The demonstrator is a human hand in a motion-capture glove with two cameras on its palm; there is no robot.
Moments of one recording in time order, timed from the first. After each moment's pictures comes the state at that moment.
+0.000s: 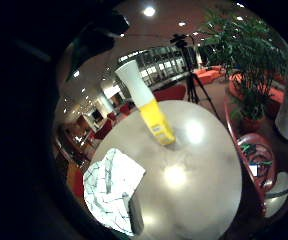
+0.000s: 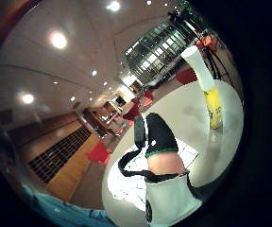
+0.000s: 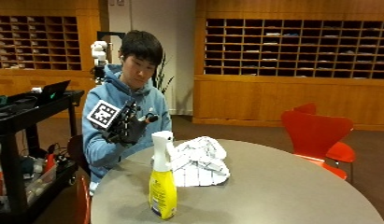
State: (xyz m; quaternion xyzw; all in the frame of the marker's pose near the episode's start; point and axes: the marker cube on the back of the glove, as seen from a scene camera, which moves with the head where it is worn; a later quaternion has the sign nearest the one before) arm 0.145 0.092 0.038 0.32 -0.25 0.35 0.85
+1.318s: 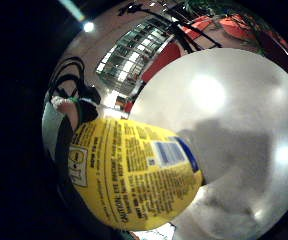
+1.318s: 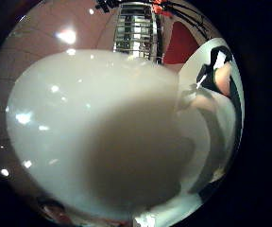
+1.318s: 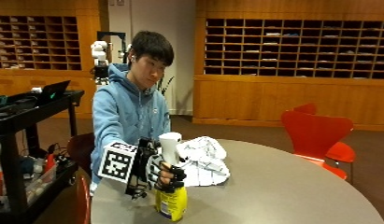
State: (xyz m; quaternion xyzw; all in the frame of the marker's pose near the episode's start) arm 0.276 -0.060 0.175 0.24 -0.43 0.50 0.72
